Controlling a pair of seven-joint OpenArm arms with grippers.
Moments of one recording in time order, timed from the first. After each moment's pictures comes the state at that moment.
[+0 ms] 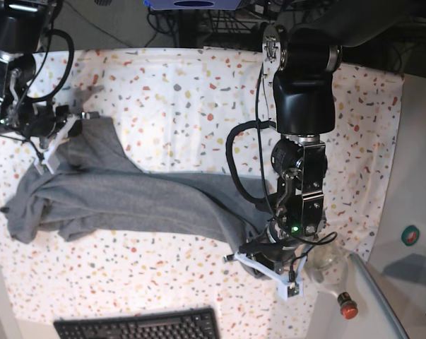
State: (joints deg) left arm -21.6 5.1 -6.2 68.0 -6.1 1.7 32.2; right arm -2.0 10.8 19.3 70.0 17.1 33.9 -56.8
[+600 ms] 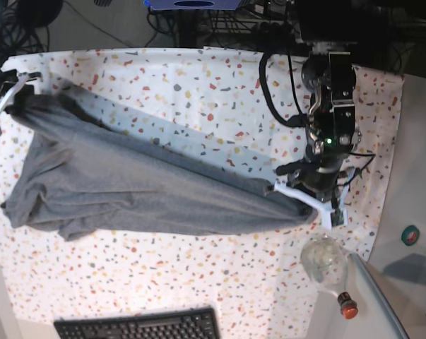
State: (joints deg) left arm 4.4 -2.2 -5.9 95.1 -6.1 7.1 32.8; right arm -23.5 8.3 35.6 110.8 17.1 34.1 -63.3
